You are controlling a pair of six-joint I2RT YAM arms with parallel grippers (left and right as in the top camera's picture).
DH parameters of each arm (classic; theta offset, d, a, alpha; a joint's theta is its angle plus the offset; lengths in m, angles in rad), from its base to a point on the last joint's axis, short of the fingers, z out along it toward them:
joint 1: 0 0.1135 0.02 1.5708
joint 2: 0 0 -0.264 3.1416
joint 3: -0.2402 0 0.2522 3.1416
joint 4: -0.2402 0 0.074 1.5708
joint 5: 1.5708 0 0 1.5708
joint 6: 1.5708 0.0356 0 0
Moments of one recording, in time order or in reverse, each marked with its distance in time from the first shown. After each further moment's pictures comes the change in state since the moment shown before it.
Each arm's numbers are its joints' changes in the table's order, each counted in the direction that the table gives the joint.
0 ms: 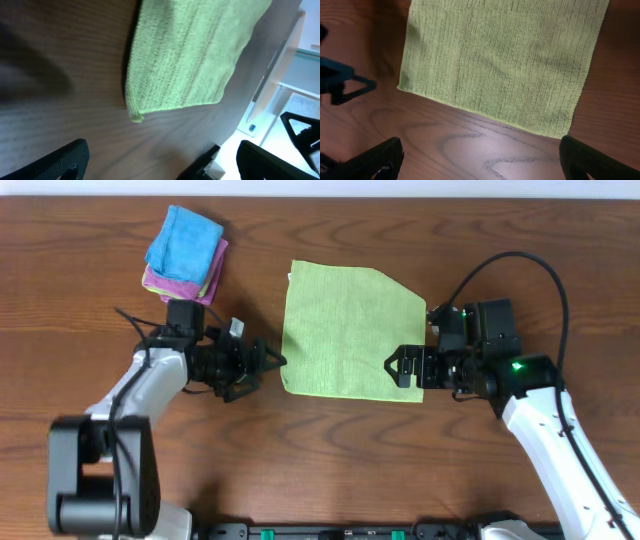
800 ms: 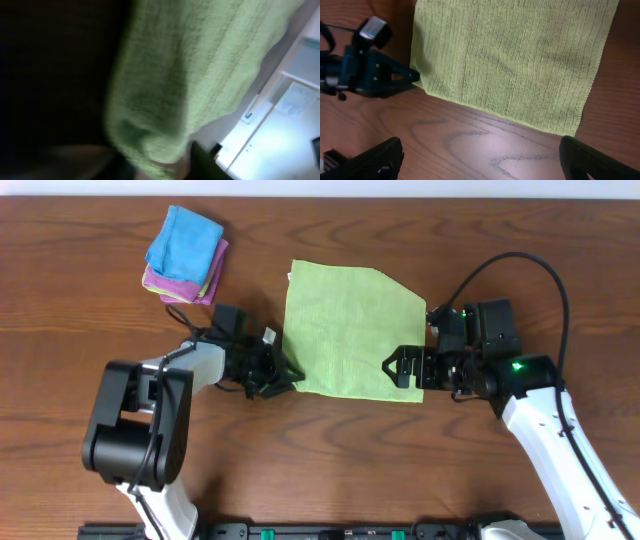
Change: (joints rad) left arm -0.151 -0.222 -0.010 0.229 0.008 -0.164; right arm 0.000 0.000 0.000 -0.012 -0.027 0.015
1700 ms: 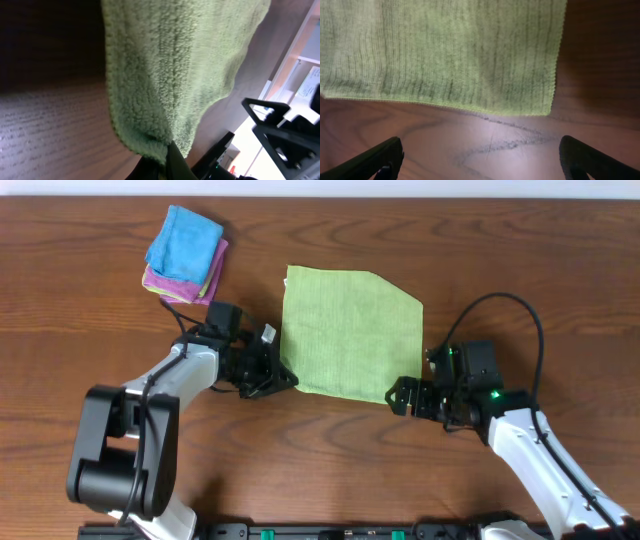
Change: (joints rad) left arm 0.000 0.148 -0.004 -0.157 -0.026 0.151; right arm 0.000 0.001 0.330 0.247 0.073 0.116
